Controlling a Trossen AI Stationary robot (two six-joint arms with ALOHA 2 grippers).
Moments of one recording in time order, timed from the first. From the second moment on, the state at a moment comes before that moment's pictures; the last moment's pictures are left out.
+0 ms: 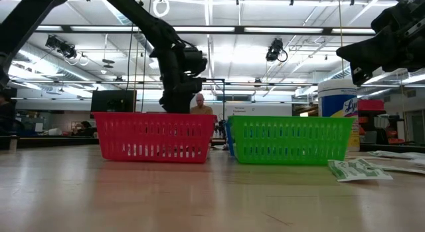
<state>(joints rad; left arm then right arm) 0.64 1.95 1.49 -0.78 0.05 0.14 -0.01 0.01 0.02 0.01 -0.02 0.14</state>
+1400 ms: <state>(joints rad) 0.63 2.12 1.49 -0.77 0.02 0.06 -0.01 0.01 0.02 0.01 -0.02 0.14</state>
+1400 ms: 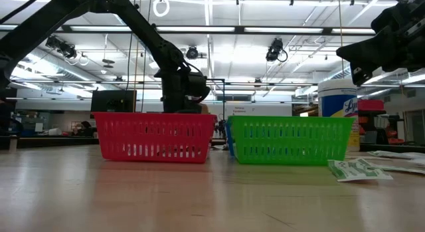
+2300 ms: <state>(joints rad) 0.62 2.09 1.50 -0.80 0.03 0.06 -0.01 0.01 0.02 0.01 -0.02 0.14</state>
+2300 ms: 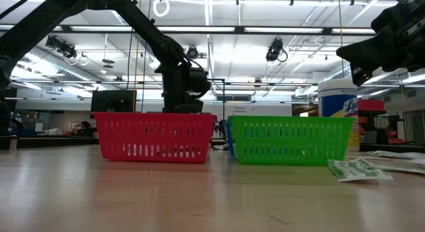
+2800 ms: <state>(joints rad) 0.55 2.09 1.73 -0.97 0.02 0.12 -0.01 0.01 0.02 0.01 -0.02 0.14</state>
